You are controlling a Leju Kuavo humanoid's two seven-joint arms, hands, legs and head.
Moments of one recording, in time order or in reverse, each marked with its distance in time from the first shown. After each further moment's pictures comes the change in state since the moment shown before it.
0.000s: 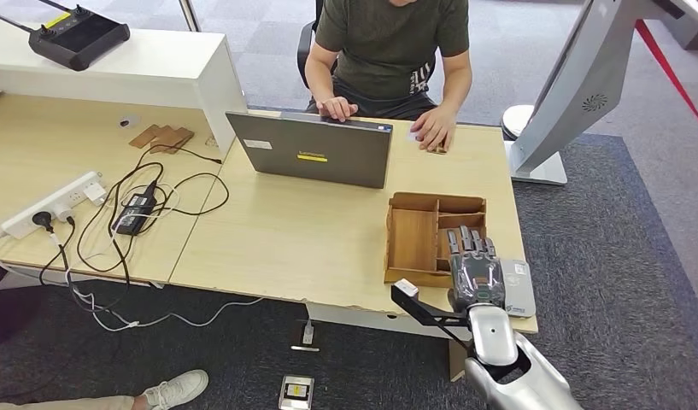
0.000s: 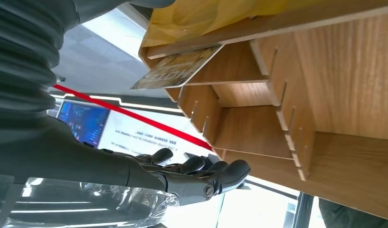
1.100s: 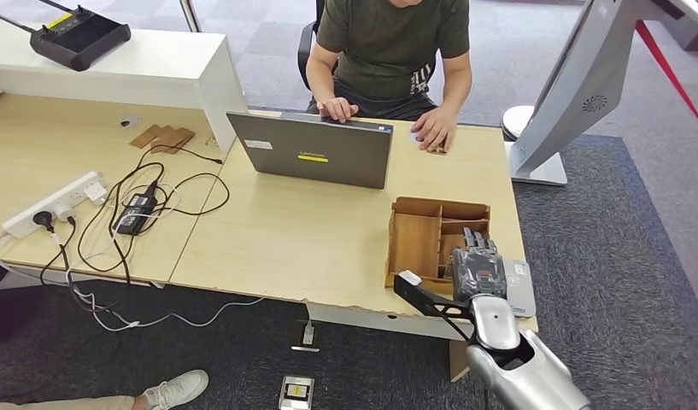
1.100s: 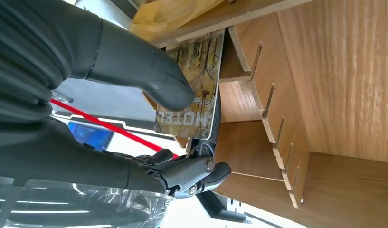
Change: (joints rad) left arm -0.001 0.007 0.004 0.000 0.005 0.001 0.009; right arm -0.056 -0.022 0.037 0.016 -0.181 0.146 0.038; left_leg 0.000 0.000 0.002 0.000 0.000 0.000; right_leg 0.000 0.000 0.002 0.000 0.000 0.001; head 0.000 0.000
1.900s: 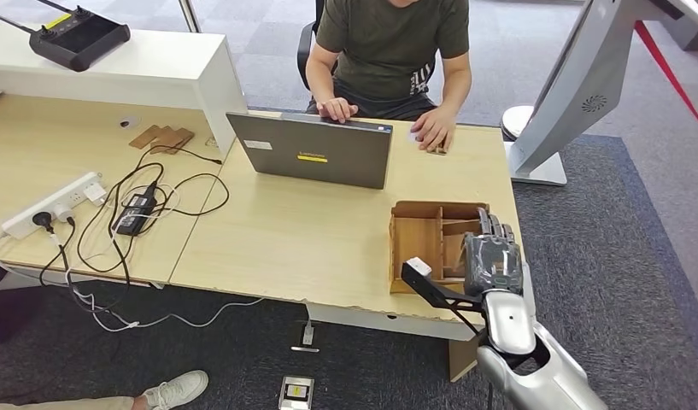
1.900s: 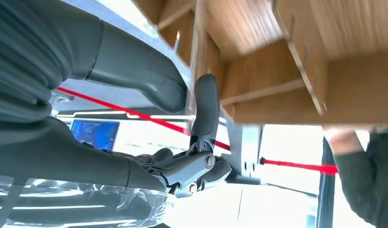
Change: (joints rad) left arm 0.002 0.002 0.000 0.000 -0.010 0.001 -0.009; right arm 0.034 -0.050 -0.041 -0.189 0.077 -0.068 0.046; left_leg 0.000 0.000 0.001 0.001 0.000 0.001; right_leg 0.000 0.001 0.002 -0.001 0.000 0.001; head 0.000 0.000
